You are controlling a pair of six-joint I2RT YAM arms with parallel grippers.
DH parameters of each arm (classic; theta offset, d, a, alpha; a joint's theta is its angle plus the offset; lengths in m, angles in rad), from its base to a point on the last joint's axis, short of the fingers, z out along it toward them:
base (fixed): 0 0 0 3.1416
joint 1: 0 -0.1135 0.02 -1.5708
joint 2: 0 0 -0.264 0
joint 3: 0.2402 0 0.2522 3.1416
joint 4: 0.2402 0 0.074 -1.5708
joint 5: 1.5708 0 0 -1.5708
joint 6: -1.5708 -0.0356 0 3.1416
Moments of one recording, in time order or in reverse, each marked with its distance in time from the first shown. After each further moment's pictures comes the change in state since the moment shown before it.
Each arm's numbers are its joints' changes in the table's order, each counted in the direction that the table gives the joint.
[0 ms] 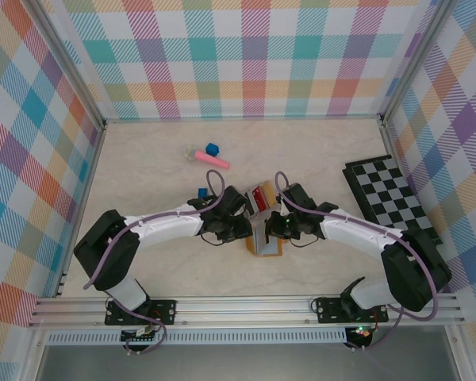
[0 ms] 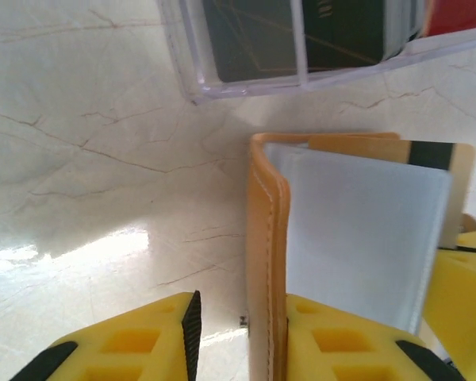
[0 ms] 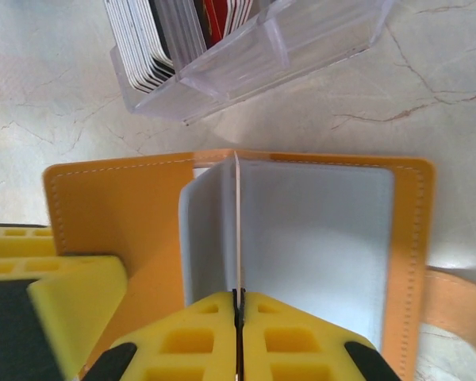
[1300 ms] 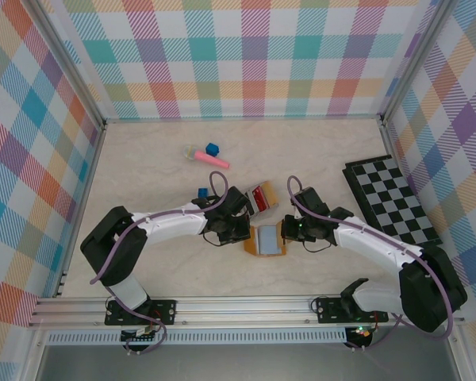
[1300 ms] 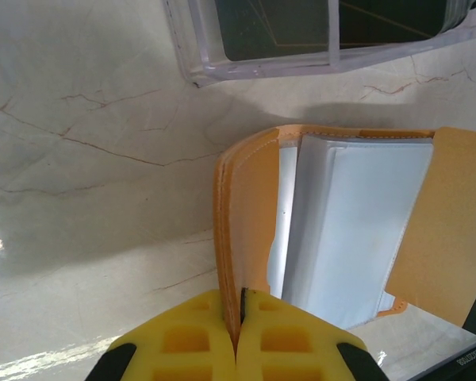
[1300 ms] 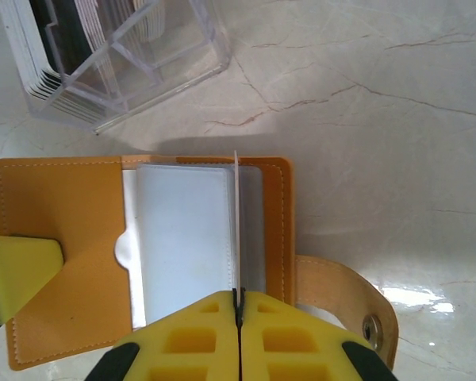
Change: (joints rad) left arm 0.000 -0.059 0.016 0.002 0.040 0.006; right arm 0.052 0.154 -0.066 0.118 0.132 0.098
